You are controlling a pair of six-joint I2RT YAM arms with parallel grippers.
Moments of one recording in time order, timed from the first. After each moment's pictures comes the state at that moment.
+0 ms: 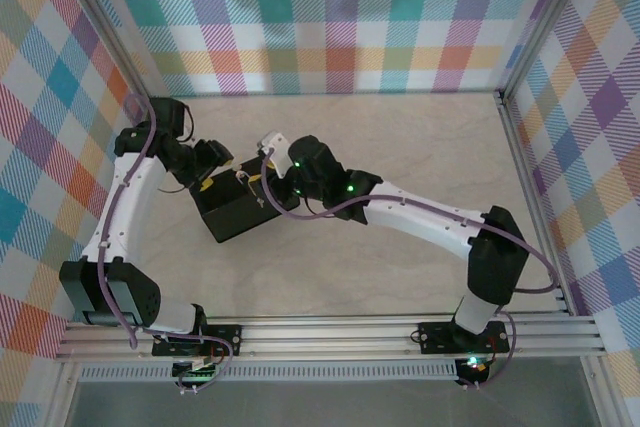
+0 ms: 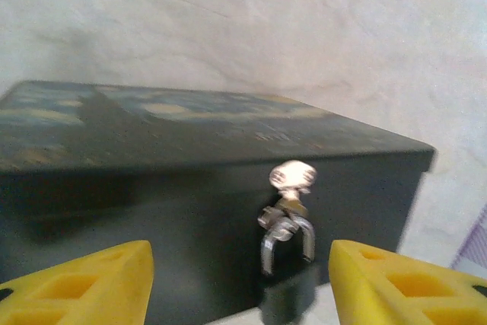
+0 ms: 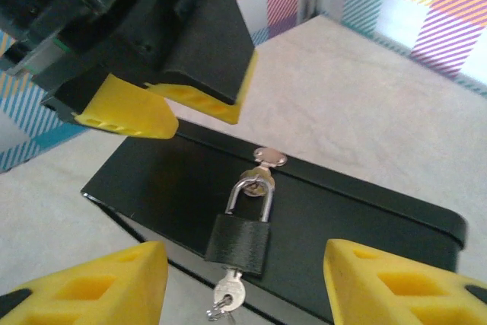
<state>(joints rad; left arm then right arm) 0.00 1.42 1.44 -1.15 0.28 -0.73 1.00 1.71 1.46 -0.17 -0.03 0.07</state>
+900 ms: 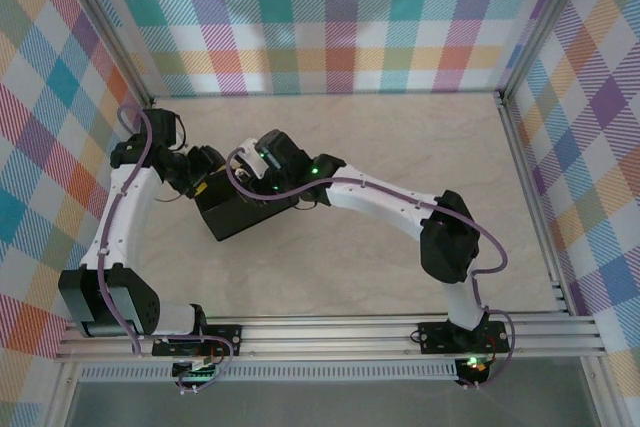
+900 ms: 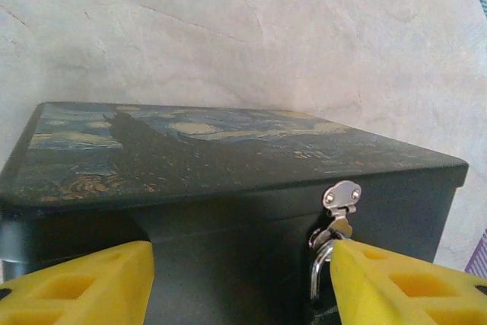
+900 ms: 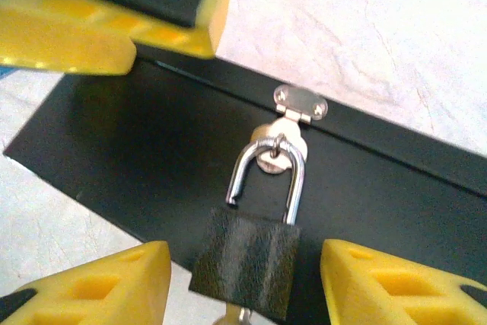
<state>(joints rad) 0.05 1.36 1.32 -1.04 0.30 -0.69 1.00 1.99 1.79 -0.47 -0.06 0.04</state>
